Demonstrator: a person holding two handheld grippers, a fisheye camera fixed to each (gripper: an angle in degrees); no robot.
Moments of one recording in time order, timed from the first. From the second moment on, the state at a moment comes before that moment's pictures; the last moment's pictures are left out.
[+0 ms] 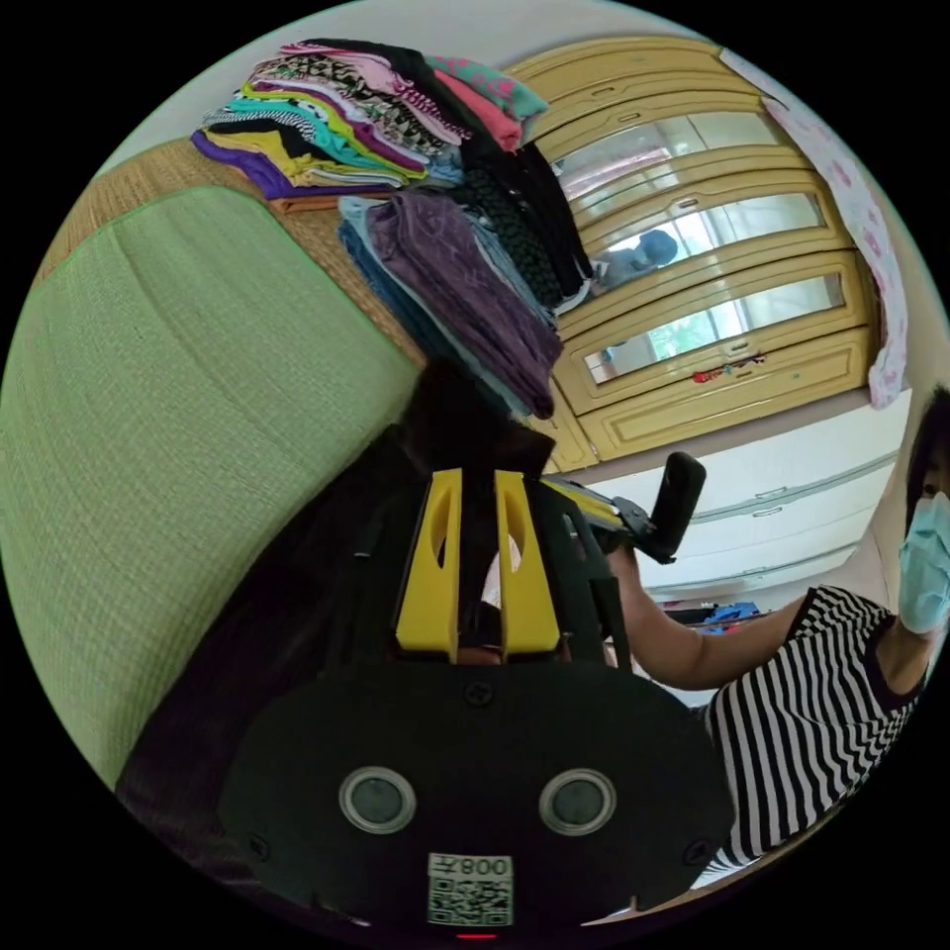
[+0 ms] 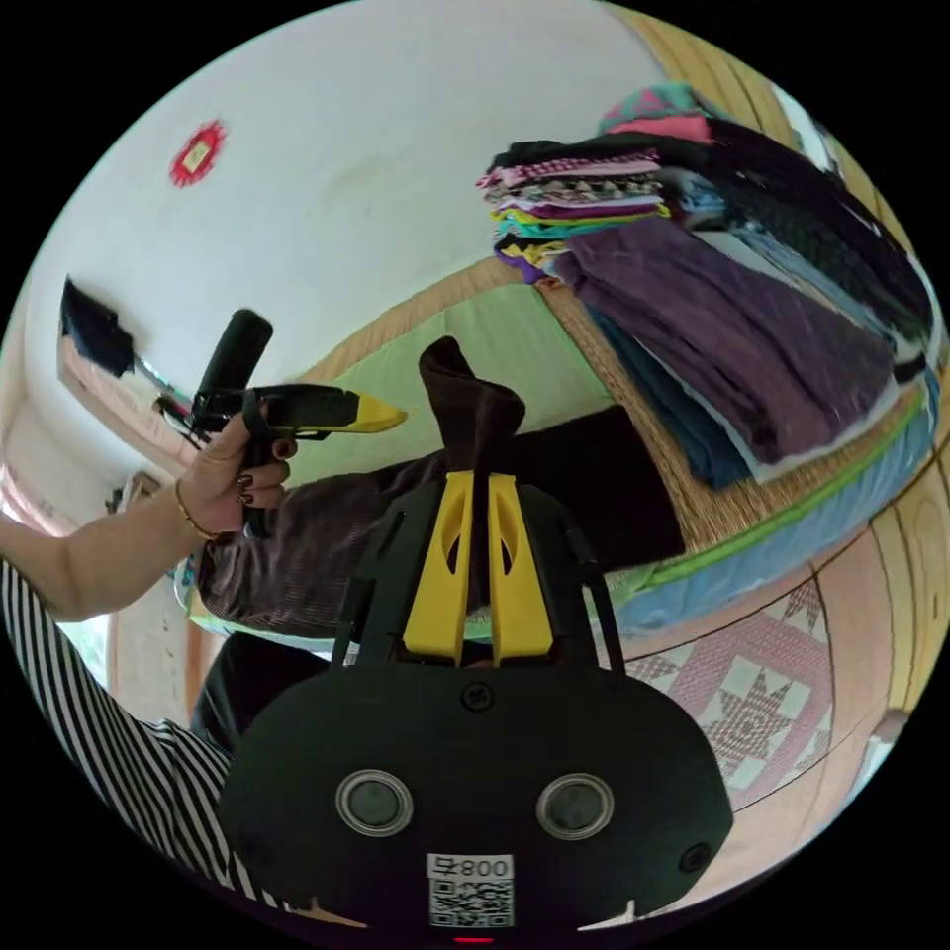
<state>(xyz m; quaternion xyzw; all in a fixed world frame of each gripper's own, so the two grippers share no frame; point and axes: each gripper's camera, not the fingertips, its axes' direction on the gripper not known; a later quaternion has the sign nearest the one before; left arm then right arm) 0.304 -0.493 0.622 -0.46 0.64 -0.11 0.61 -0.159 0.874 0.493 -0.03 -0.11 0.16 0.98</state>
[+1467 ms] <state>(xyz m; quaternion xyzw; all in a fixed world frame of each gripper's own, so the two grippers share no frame) 0.398 -0.543 0.599 -0.48 0.58 0.09 0.66 -0.120 1.097 0.574 0.02 -0.46 0.57 0.68</state>
